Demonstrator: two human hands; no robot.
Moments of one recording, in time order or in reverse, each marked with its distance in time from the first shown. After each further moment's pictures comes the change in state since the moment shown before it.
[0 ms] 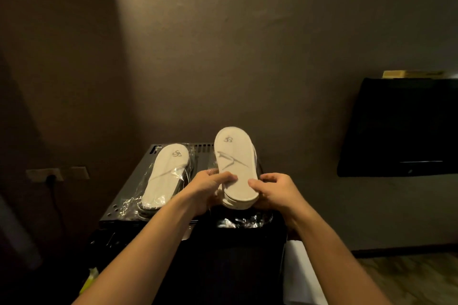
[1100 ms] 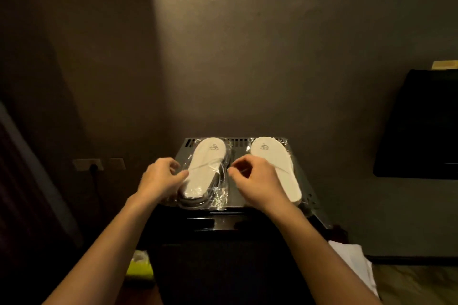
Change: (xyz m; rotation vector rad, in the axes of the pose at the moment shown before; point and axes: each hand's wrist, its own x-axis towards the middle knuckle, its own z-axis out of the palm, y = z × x) left_hand -0.046 0.013 -0.167 1.036 0.633 0.164; right_hand -0.024 -0.016 0.115 -0.495 -0.029 -0.540
